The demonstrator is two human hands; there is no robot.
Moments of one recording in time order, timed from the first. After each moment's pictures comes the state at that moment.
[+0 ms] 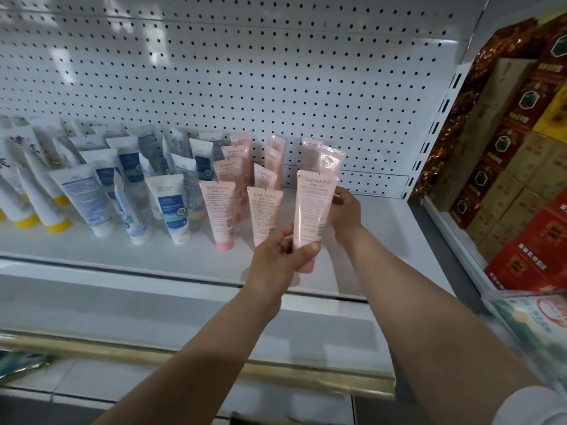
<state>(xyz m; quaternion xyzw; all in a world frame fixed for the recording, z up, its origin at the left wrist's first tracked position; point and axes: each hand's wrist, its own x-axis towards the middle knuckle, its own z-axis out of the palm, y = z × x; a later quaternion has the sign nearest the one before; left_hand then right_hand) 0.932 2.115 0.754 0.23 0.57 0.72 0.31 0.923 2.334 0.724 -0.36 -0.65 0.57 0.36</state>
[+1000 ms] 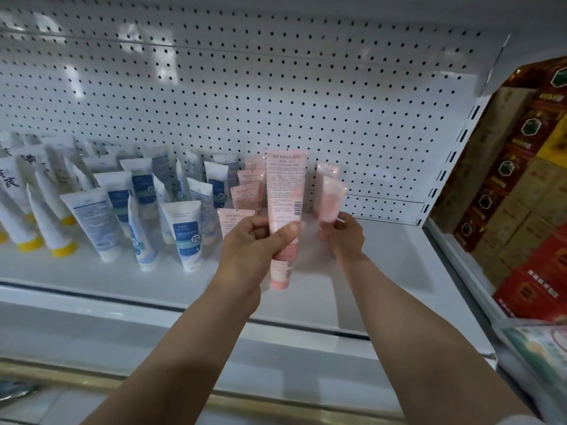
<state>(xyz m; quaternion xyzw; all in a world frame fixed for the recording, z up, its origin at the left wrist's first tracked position) 0.867 2.091 0.807 0.18 0.55 0.77 0.27 0.887 2.324 0.722 -0.44 -0.66 0.50 0.35</state>
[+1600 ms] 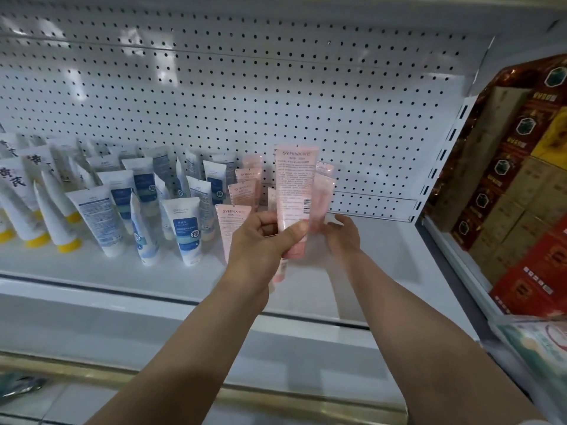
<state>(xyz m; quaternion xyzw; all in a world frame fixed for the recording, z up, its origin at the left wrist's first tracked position) 0.894 2.092 0.817 0.19 0.55 0.77 0.26 0.902 2.321 0.727 -0.44 -0.64 0.56 0.28</state>
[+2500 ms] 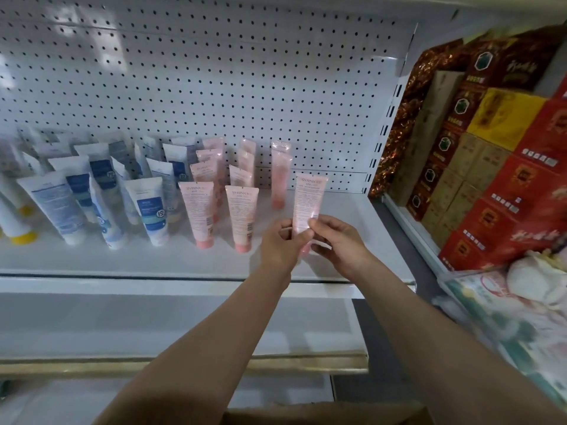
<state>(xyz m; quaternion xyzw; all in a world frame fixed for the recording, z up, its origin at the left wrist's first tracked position) 0.946 2.162 0.738 0.23 0.63 0.68 0.30 1.041 2.260 0.745 -0.28 -0.60 0.70 0.27</state>
